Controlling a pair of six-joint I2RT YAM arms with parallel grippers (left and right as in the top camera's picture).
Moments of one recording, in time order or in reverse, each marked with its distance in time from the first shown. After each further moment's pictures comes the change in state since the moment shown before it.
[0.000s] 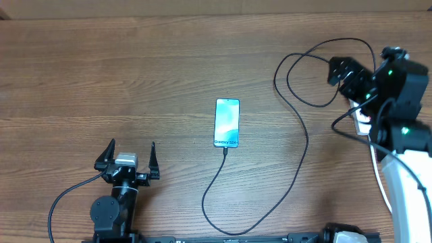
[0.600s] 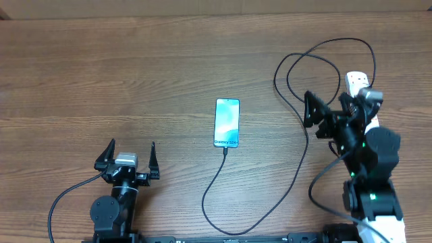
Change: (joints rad) left arm 0.000 0.000 0.000 0.000 0.000 0.000; right arm 0.143 -0.425 -0.527 0.457 0.009 -0.163
